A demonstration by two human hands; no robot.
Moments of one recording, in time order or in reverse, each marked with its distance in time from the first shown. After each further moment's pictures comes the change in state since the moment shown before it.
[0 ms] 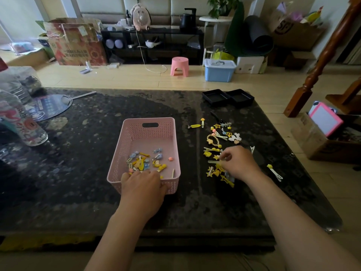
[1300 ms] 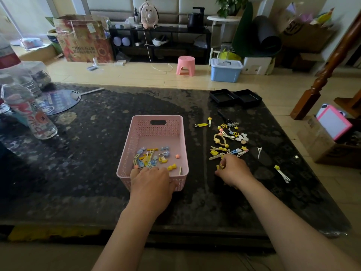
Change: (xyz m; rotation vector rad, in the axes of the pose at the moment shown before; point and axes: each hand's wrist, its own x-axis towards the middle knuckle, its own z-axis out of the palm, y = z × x) left_hand -0.001 0.000 0.001 -0.020 -0.020 -0.010; right_hand -0.010 -0.027 0.028 -0.128 -0.173 0.218
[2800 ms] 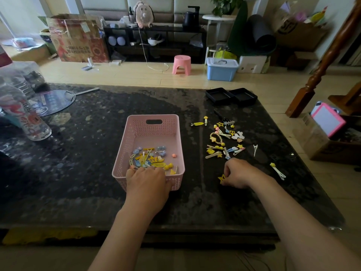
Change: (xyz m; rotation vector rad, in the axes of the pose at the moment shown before) left_hand -0.002 0.000 0.000 -0.012 0.017 -0.003; right_hand -0.007 0.016 -0.023 -0.255 -0.219 -0.089
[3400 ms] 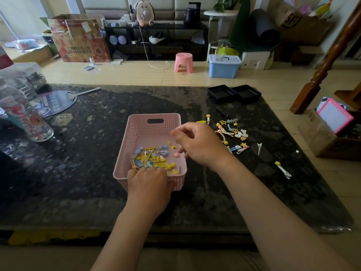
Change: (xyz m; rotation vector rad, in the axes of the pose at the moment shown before) left_hand 0.000 0.001 0.002 0.025 0.035 0.001; right_hand -0.032 -0.107 -0.018 0.744 0.385 -0.603
